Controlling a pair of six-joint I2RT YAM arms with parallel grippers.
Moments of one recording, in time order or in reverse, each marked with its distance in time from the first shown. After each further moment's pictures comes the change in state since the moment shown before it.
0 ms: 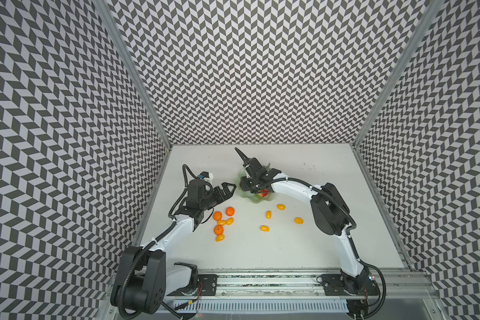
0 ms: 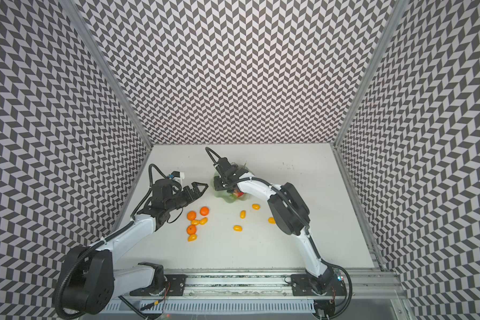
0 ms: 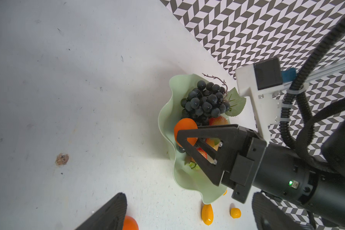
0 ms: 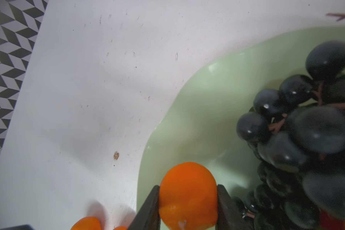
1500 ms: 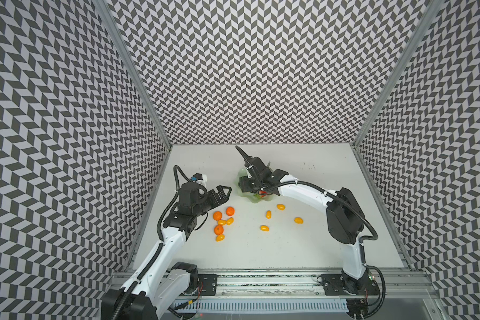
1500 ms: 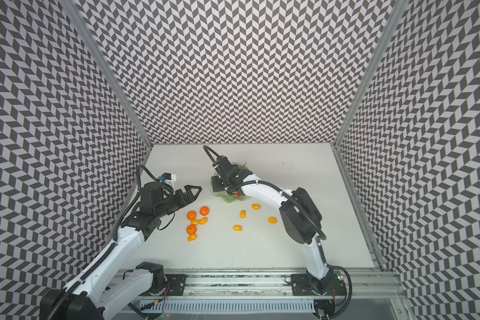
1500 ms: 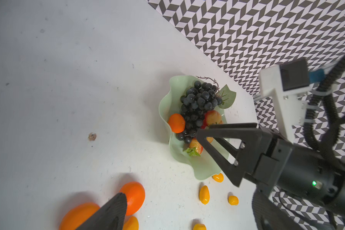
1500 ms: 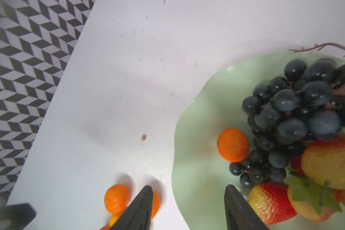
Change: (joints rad) left arm 0.000 -0.319 0.033 -0.362 -0.091 0.035; right arm 0.073 -0.227 -0.170 0.006 0.031 -0.018
